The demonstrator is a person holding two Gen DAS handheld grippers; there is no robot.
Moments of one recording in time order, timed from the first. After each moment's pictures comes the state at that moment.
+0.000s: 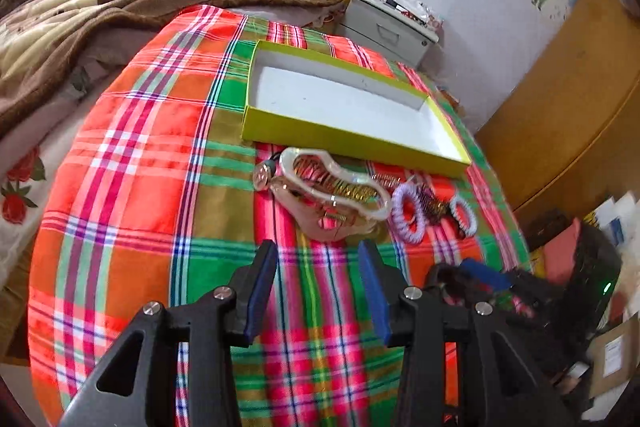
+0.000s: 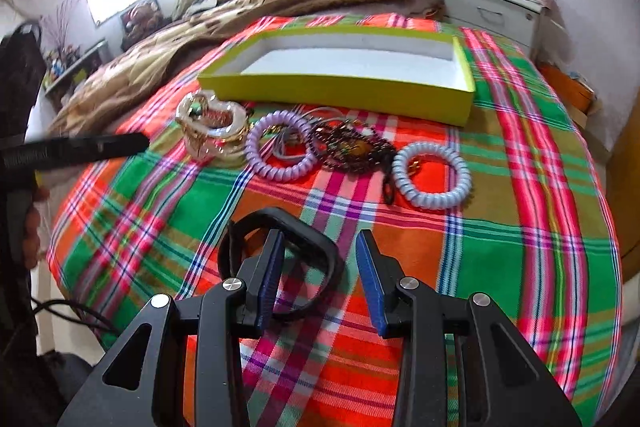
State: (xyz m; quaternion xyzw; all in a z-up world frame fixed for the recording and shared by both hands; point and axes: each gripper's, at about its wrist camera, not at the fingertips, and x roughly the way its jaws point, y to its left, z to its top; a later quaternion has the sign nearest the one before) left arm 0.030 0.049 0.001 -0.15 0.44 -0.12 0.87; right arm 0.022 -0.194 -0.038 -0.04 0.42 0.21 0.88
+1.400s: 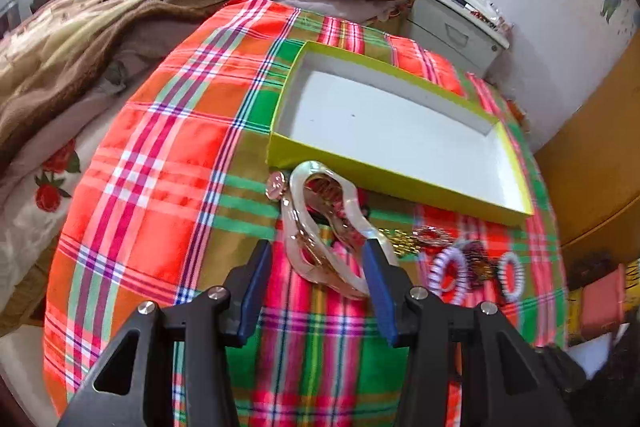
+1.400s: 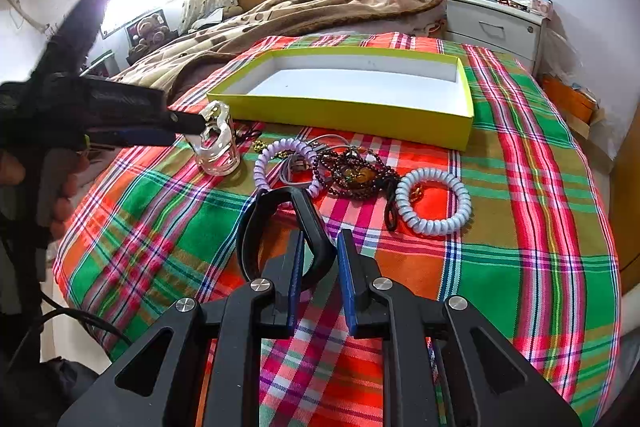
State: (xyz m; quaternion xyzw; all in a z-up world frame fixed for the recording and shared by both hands) left arm 0.081 0.031 0.000 -0.13 0.49 0.01 0.86; right arm 0.020 -0.195 -0.025 -0.02 0.39 0.21 0.90
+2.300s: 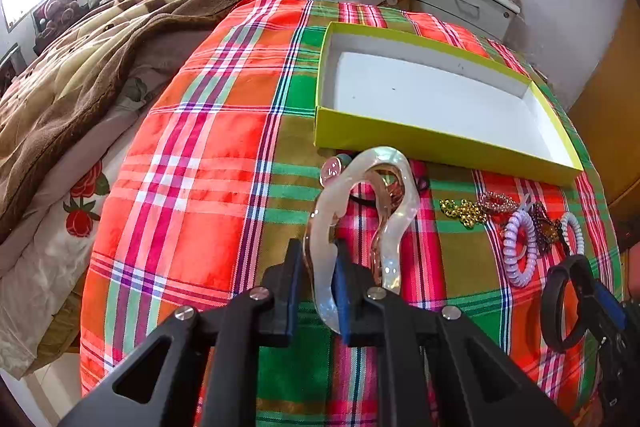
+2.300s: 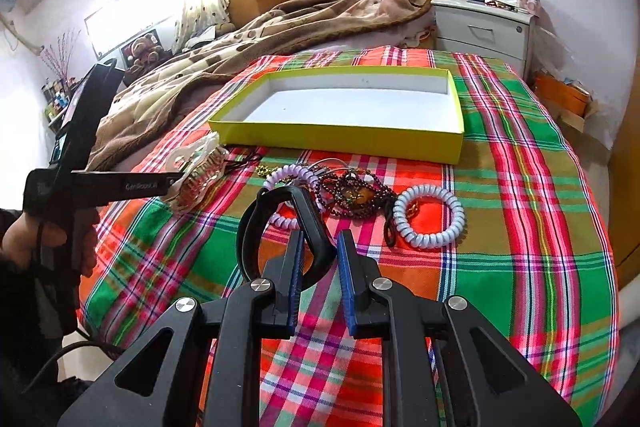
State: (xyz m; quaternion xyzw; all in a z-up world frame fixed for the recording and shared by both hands) left arm 0.070 0.038 -0.019 -0.05 0.49 0.03 0.87; right arm 0.023 -0.198 -0.014 0.01 0.37 0.20 0.90
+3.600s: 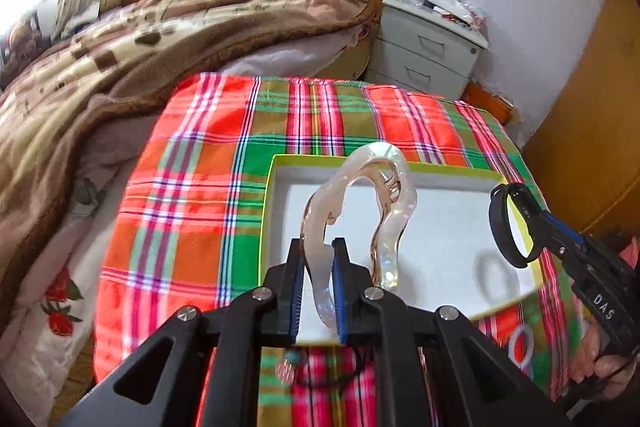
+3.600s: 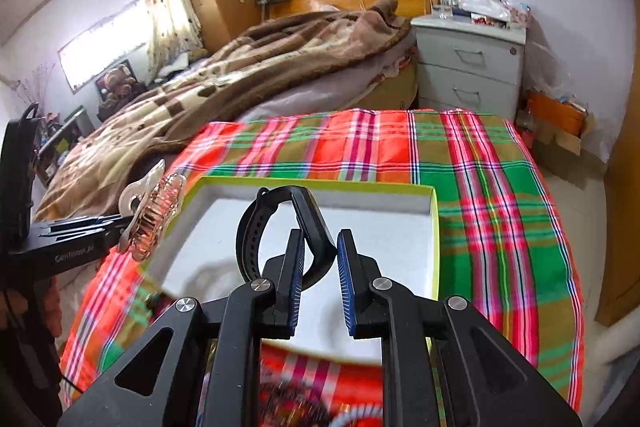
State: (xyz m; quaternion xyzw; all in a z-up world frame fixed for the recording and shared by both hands) left arm 0.190 0.035 0.036 -0.06 0.46 -0.04 0.89; right arm 0.183 -0.204 0.030 0.03 0.36 0.16 0.92
